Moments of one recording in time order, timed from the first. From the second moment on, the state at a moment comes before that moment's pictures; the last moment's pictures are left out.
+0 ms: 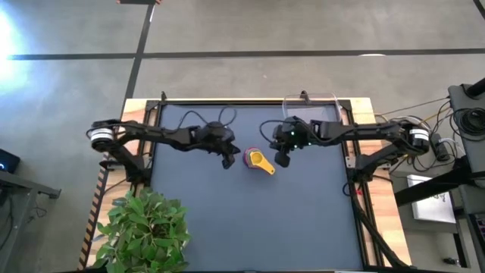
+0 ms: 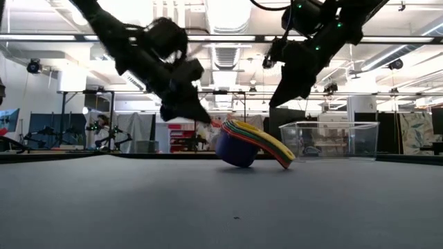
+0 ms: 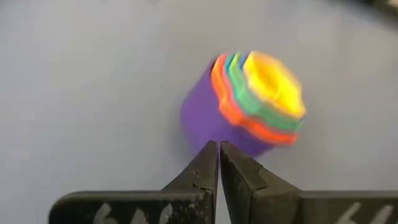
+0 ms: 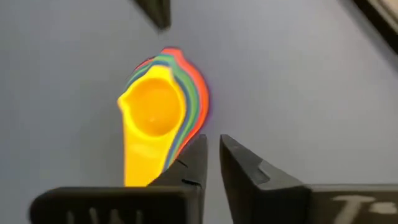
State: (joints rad) left arm 0.26 1.61 0.81 0.11 0.12 -0.22; right arm -0.25 1.38 0.87 -0.26 -0.06 0.06
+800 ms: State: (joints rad) left arm 0.26 1.79 0.71 0.84 0.31 -0.13; right arm -0.07 1.36 0.85 -0.19 0.08 0.11
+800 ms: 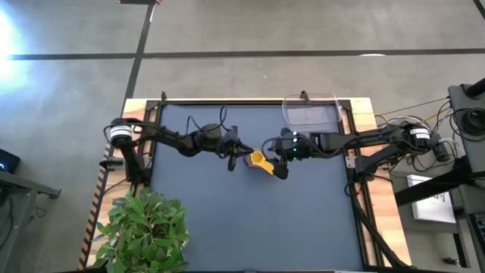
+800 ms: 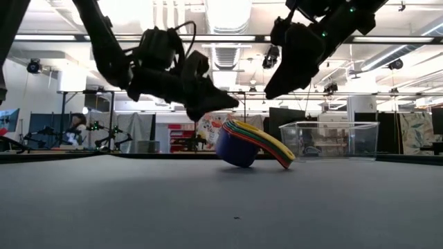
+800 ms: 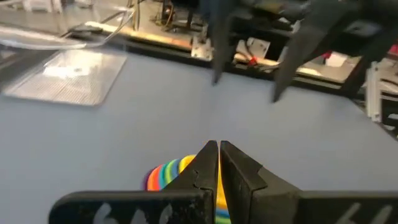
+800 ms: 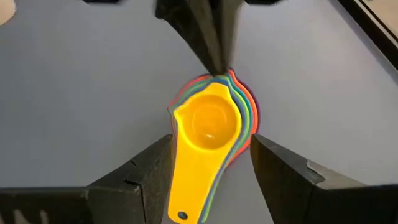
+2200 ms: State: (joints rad) left arm 0.32 1.73 0.66 0.85 0.30 -0.13; right arm -0.06 1.37 0.84 -0.15 0.16 0.20
